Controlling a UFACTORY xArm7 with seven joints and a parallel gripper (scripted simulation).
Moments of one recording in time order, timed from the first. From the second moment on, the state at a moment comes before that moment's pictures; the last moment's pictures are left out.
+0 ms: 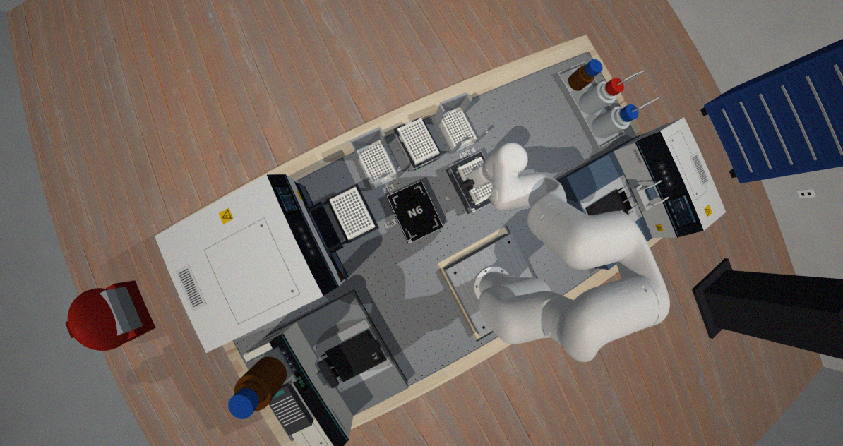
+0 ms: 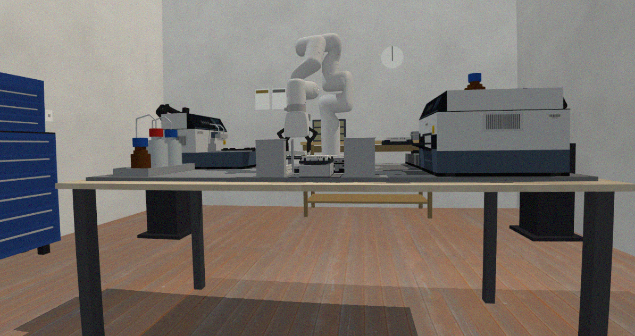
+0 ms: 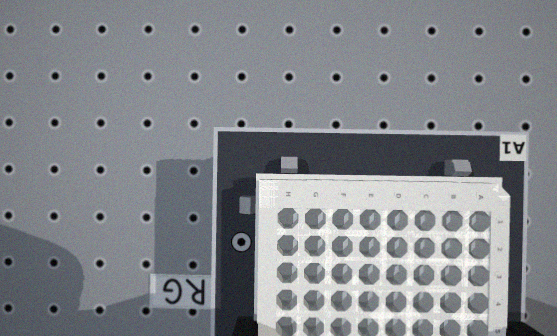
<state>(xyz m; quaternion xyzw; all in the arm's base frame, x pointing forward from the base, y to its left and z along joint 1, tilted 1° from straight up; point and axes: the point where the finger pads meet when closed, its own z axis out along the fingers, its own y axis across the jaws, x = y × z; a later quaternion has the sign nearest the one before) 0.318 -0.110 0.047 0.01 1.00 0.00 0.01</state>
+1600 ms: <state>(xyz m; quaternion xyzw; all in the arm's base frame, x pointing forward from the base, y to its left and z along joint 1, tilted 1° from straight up) 0.317 -0.109 0.089 0.01 1.00 0.00 0.01</state>
